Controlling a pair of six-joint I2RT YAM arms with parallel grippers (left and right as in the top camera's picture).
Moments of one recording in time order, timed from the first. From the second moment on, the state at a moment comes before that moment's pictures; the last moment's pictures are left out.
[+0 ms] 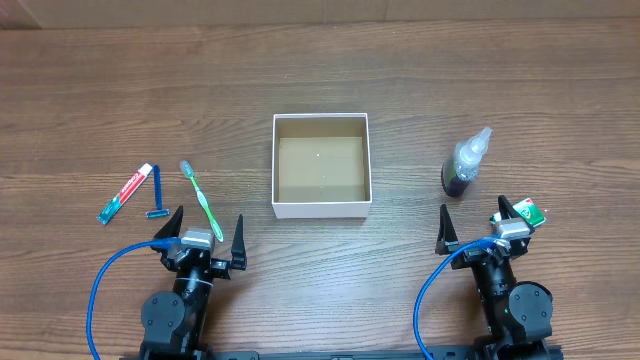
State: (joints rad) left arm -0.11 0.01 0.01 -0.07 0.04 0.06; right arm 0.18 0.01 0.02 -0.03 0.03 0.02
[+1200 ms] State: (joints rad) left arm -0.11 0.80 0.98 -0.84 0.03 -0.03; right arm 0.16 1.07 1.00 -0.55 0.04 0.15
